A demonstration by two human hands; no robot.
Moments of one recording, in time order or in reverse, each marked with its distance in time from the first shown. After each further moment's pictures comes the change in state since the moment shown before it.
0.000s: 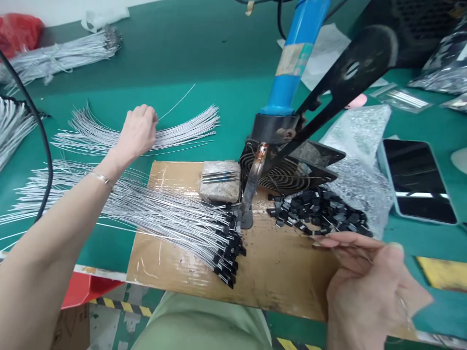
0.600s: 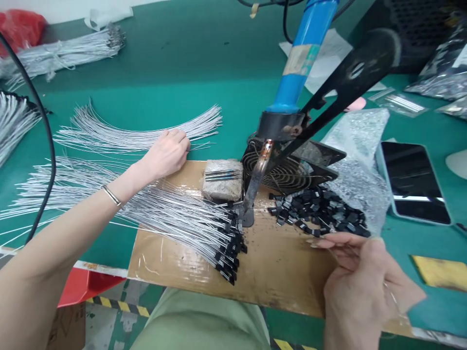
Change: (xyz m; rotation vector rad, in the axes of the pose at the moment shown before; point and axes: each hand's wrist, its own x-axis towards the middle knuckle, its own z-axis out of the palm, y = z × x) left_hand -0.027 0.062 0.007 -0.083 0.001 0.337; right_hand -0.004 -0.006 0.004 -0.066 -0.013 -0.011
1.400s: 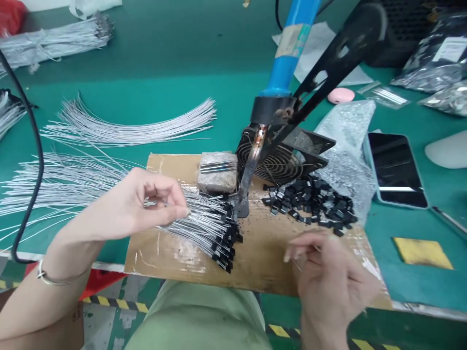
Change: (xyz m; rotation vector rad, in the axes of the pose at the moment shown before) left_hand -0.087 0.075 -0.106 -1.202 -0.282 -0.292; right_hand -0.036 -0.018 0.000 0.096 -0.256 -0.078
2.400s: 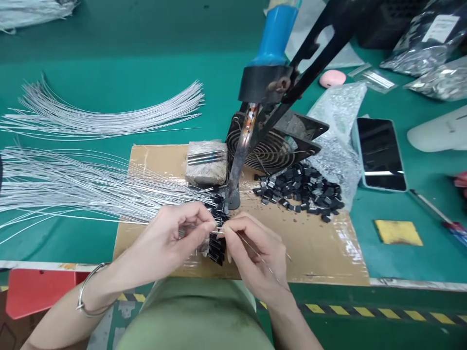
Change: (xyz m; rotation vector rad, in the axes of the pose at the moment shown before) left_hand -0.002 -0.012 0.080 -0.235 -0.060 -0.098; right_hand -0.009 -0.023 0.044 -0.058 -0.649 0.041
